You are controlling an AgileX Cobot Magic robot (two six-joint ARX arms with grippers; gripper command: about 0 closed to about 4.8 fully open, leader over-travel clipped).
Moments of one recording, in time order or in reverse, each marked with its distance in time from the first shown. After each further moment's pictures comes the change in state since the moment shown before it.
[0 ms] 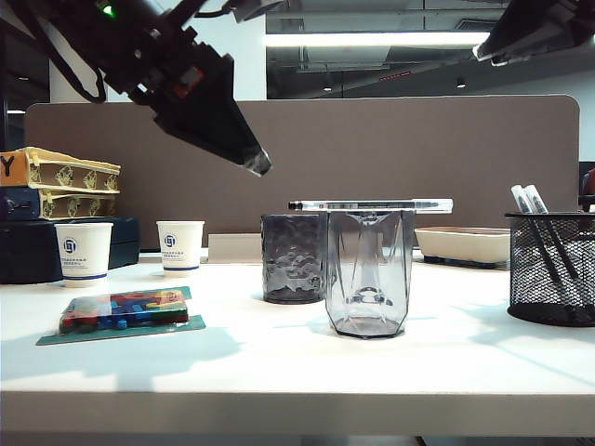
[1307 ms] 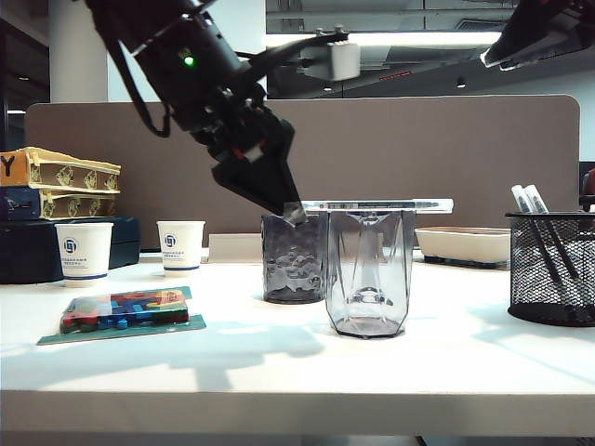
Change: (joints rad) left arm -0.105 0.212 0.146 -0.053 -0.198 0.105; right arm 0.001 0.000 0.001 -0.006 0.063 -0.042
